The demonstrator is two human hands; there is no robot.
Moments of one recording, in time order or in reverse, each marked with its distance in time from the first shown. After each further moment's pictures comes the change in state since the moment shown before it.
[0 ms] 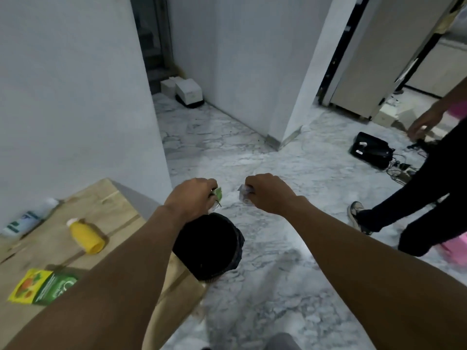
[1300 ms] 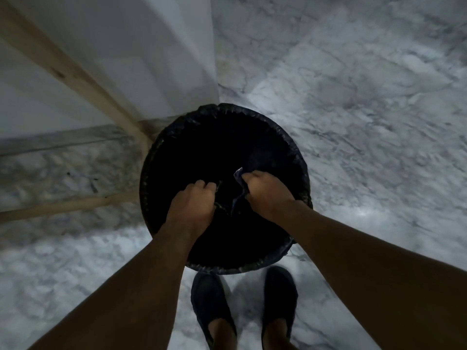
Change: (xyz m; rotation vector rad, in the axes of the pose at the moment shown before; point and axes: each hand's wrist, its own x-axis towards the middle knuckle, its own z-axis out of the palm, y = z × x) left_hand 0.071 -0.152 0.561 -0.157 -0.468 -0.849; right_hand 0.252 0.134 0.574 0.062 -0.742 -0.461
